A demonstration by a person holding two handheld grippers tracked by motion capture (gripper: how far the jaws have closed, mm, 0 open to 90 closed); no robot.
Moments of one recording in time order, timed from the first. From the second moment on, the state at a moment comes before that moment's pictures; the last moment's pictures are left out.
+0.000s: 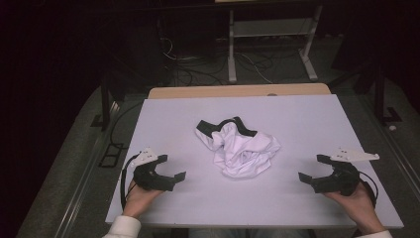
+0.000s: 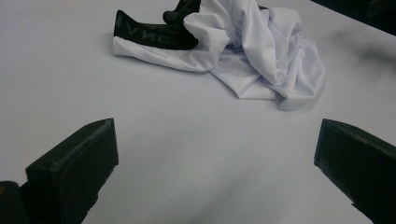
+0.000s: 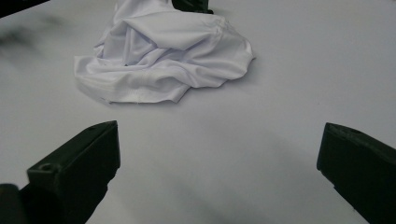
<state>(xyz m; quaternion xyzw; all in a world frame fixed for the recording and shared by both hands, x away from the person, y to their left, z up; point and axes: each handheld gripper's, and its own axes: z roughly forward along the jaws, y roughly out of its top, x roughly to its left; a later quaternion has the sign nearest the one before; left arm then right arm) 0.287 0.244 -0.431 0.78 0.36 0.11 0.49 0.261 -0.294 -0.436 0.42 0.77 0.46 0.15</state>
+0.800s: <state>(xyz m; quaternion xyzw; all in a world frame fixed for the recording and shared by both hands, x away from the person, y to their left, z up) 0.294 0.231 -0.407 0.79 0.35 0.12 0.48 0.274 -0.290 -0.417 0.43 0.77 0.45 0.16</state>
